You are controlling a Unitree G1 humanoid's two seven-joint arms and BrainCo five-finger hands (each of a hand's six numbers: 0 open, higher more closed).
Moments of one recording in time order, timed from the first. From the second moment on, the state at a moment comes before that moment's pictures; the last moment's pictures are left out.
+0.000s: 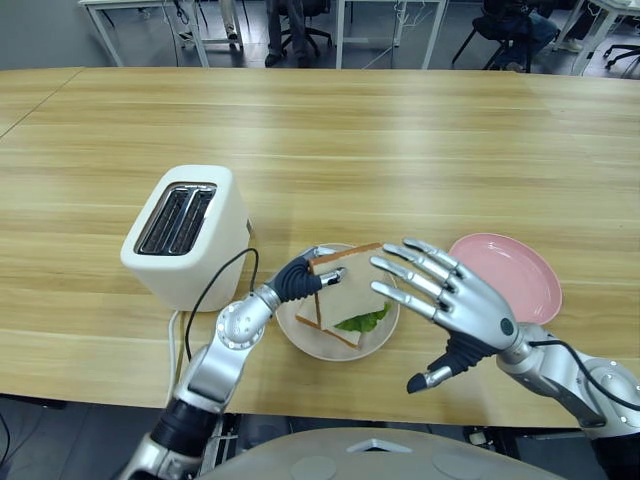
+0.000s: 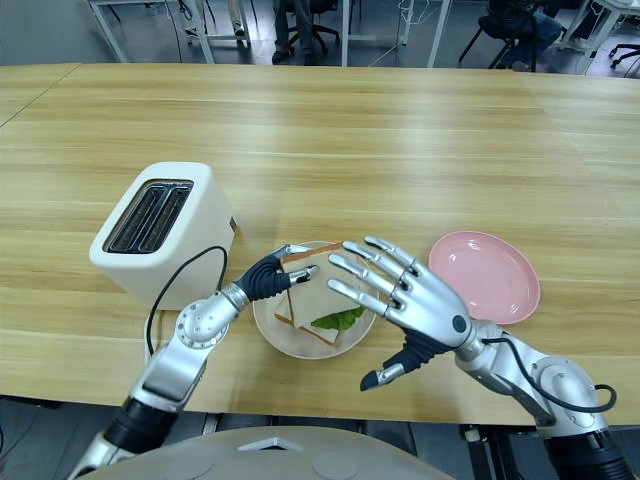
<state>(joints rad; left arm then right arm) -0.06 0.33 -0.31 -0.13 0.20 -0.06 -0.41 0.21 -0.69 0.04 -0.31 -1.08 -0.88 -0.54</state>
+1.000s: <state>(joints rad) -0.52 0.32 -0.42 0.50 0.03 -0.19 -1.07 0.11 -0.70 0.30 -0.12 -0.99 -0.89 -0.19</state>
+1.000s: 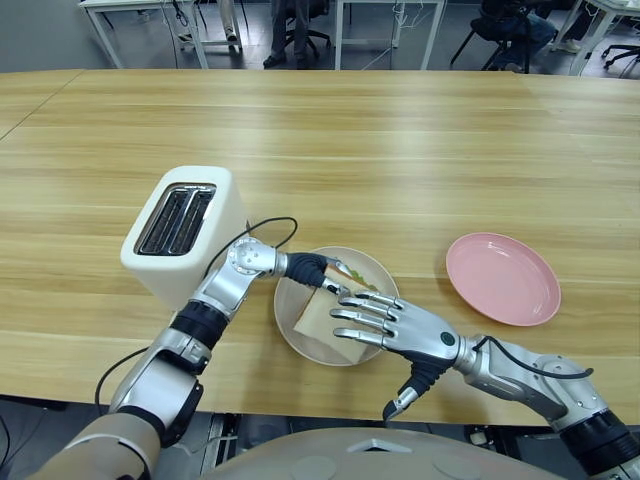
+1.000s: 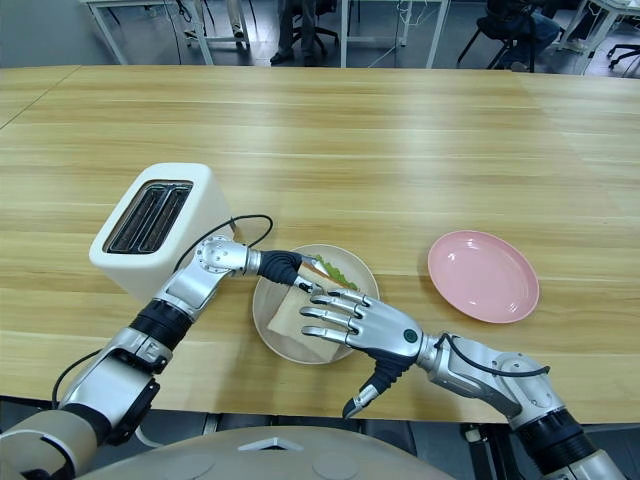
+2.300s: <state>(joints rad) -0.69 0.22 -0.35 0.86 0.11 -0.32 -0.99 0.04 -0.66 0.32 -0.09 -0.84 -0.84 -0.02</state>
